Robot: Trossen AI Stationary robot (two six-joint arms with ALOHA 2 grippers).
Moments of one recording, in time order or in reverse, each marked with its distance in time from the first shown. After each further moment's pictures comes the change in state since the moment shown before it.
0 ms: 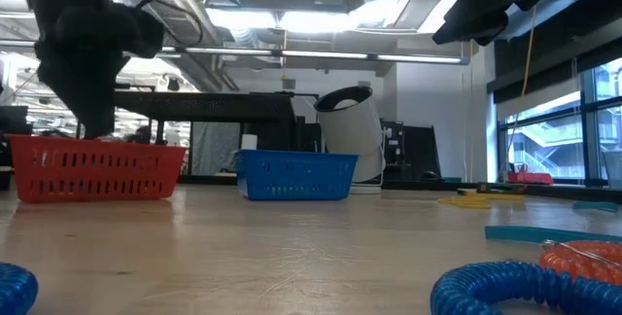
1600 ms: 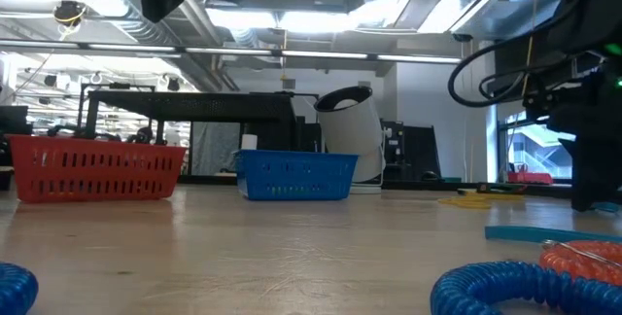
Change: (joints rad) left arm -0.120 0.000 0.098 0.686 -0.326 0.385; right arm -0.001 0.003 -0.386 -0.374 -0.071 0.943
